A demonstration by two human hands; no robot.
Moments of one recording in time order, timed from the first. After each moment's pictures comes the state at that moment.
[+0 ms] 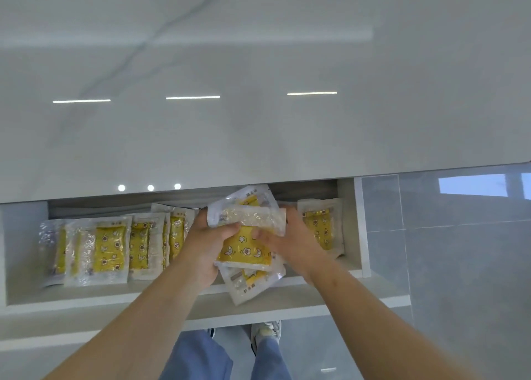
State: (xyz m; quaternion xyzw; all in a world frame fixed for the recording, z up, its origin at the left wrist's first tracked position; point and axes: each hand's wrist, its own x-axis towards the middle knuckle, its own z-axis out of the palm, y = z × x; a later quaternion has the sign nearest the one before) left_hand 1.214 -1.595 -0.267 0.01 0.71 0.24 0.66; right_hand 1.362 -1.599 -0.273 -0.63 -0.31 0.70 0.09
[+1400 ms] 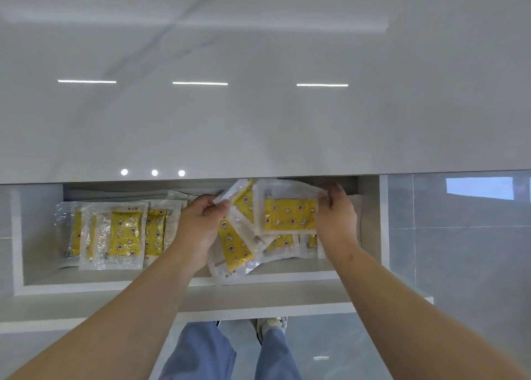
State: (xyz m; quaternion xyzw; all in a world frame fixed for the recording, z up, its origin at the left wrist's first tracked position) left_hand 1.177 -1.596 -0.297 0.13 0.78 0.25 0.56; right_hand 1.368 -1.581 -0.298 -0.80 -0.39 0.44 0.13
